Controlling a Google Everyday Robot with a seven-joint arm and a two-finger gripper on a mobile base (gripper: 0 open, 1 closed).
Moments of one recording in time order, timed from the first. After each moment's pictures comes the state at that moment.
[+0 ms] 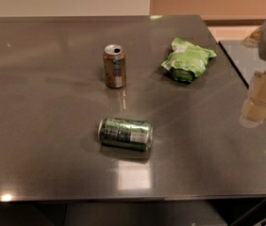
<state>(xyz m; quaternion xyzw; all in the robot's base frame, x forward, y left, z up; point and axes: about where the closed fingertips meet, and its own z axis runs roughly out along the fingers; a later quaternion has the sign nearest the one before) 0.438 -0.217 0.976 -0.60 0.78 -0.03 0.16</state>
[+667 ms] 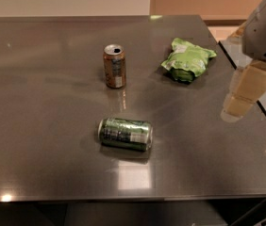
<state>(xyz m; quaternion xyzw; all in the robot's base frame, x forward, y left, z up) 0.445 -0.189 0.981 -0.60 0.78 -0.02 0.18</state>
